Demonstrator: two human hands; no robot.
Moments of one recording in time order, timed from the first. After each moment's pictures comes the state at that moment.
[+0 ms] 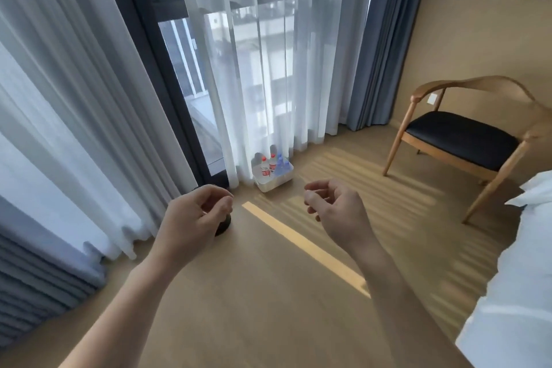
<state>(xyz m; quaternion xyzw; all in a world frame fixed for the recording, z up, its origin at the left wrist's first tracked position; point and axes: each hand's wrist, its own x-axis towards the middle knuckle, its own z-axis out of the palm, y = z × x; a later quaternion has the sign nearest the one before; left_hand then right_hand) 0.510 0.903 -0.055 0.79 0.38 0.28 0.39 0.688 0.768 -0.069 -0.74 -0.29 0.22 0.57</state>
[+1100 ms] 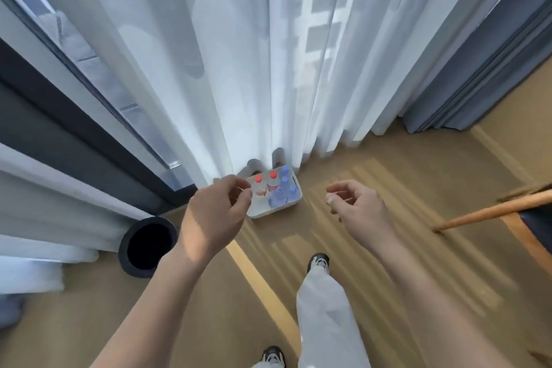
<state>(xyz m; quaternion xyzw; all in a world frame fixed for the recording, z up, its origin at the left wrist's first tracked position) 1.049 1.426 -0.198 0.76 0.53 0.14 0.35 1.239 1.317 -0.209 -0.80 -0.30 0.35 0.38</state>
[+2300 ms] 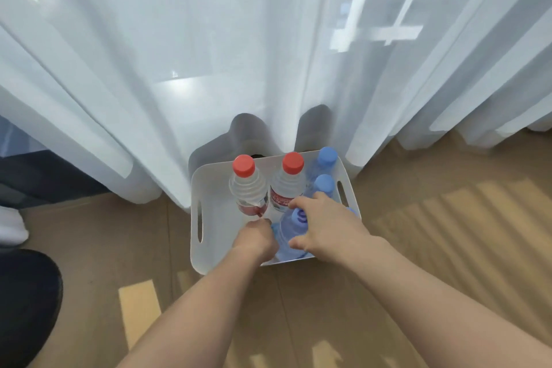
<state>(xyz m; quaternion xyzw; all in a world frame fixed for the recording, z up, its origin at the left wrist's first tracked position) 1.224 1.637 -0.974 0.71 0.58 -0.20 0.34 1.338 1.587 -0.860 -0.74 -0.58 0.34 -0.03</state>
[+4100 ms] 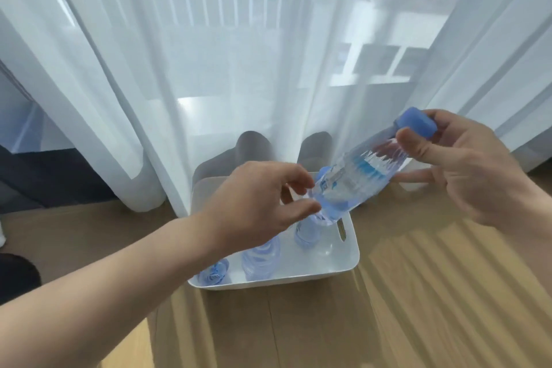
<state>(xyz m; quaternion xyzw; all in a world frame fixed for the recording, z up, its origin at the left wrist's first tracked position) 1.204 1.630 -0.795 0.85 0.37 0.21 0.30 1.433 1.575 -0.755 -0.59 -0.50 0.41 0.48</state>
